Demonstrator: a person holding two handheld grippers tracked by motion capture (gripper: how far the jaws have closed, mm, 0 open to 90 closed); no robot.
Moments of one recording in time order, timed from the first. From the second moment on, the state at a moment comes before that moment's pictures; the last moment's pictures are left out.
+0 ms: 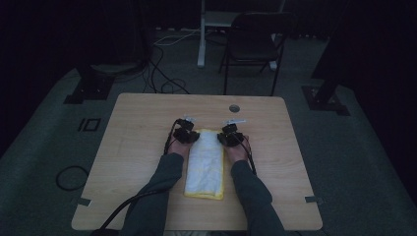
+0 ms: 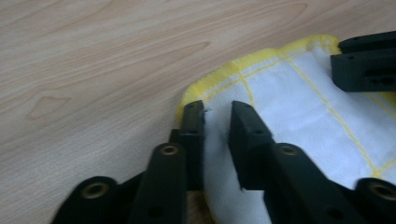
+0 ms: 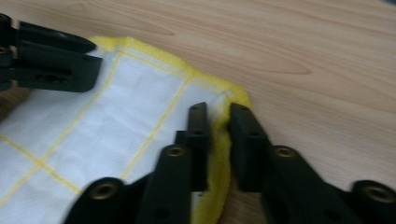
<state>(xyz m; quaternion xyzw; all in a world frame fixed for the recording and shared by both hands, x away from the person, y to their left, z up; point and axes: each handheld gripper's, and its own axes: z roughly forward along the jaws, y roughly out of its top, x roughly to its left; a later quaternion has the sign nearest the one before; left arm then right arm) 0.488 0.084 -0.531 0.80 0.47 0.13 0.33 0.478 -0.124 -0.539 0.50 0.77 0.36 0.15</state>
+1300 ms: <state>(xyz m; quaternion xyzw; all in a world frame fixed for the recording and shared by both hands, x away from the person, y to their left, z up) 0.473 0.090 -0.492 0.79 0.44 0.15 0.40 0.464 -0.142 -0.503 0.46 0.77 0.41 0.17</state>
